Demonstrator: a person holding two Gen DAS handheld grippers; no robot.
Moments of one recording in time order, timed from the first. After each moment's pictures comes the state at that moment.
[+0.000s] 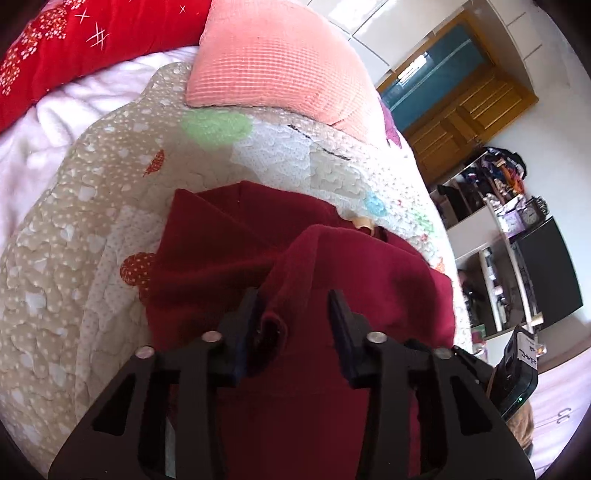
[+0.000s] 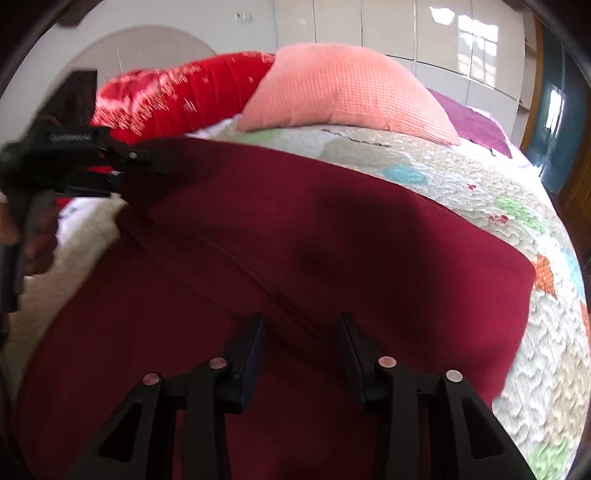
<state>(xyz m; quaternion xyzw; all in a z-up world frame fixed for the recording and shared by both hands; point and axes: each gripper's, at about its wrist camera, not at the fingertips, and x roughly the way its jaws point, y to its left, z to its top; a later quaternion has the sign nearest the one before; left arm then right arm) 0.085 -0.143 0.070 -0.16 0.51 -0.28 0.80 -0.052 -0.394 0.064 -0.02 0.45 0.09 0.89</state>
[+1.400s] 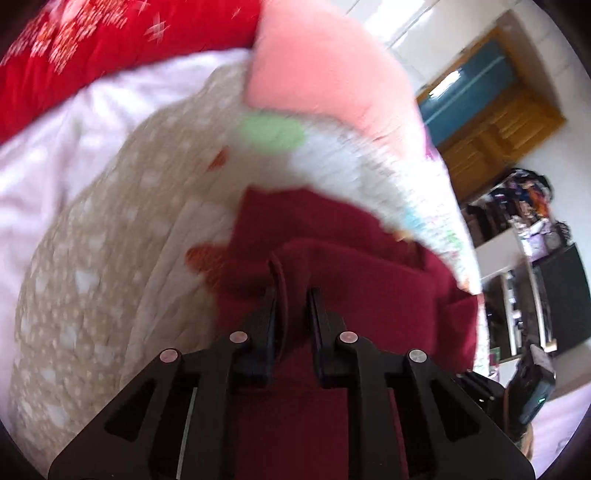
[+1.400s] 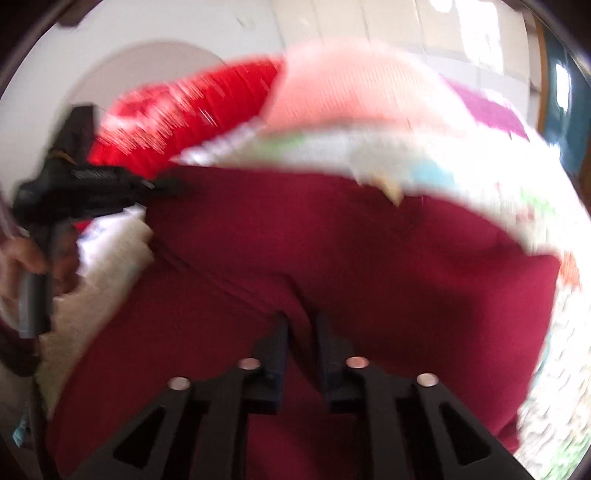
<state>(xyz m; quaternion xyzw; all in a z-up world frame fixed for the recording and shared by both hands) 0.078 -0.107 0.061 -0.16 0.52 -0.21 0.81 -0.040 -0.396 0.061 0.05 0.48 0.13 0.86</state>
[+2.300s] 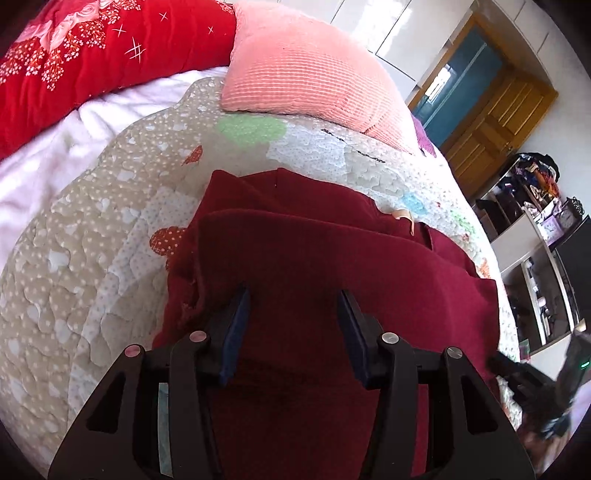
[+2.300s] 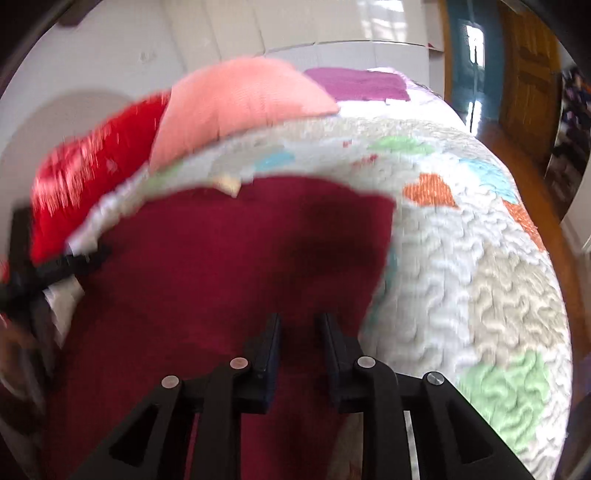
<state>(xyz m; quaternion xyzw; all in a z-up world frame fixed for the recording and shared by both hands) 0.048 -0.151 0.045 -0.12 0.46 -0.20 0.86 -0.101 -0.491 0.072 0.08 0.46 -0.03 0.88</state>
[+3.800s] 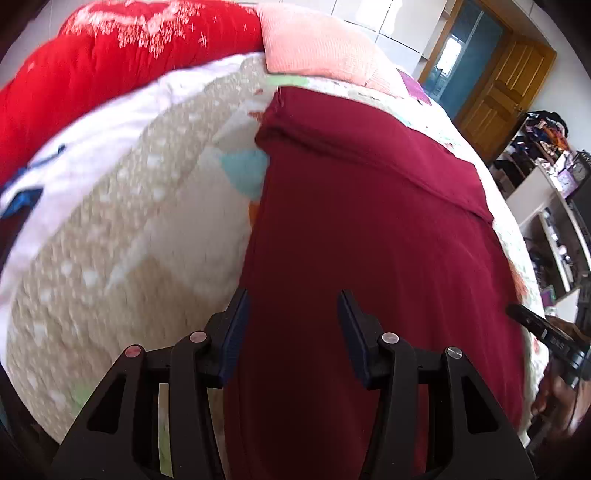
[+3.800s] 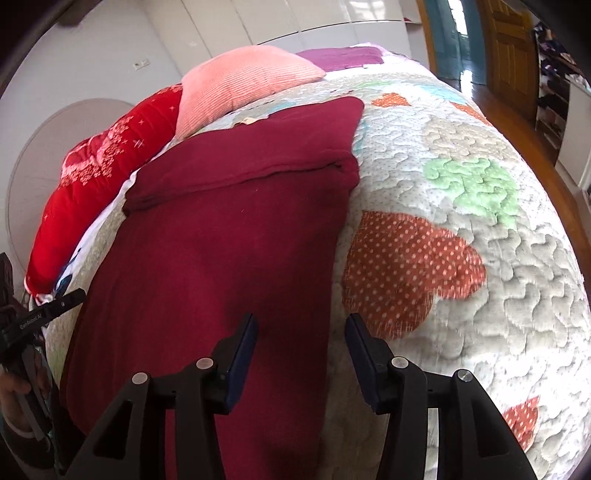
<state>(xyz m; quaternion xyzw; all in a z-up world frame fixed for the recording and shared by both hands) -0.165 -0.086 0.054 -0.05 0.49 -0.16 0.86 -0.261 -0.462 0.065 0.17 0.47 -0.01 0.87</state>
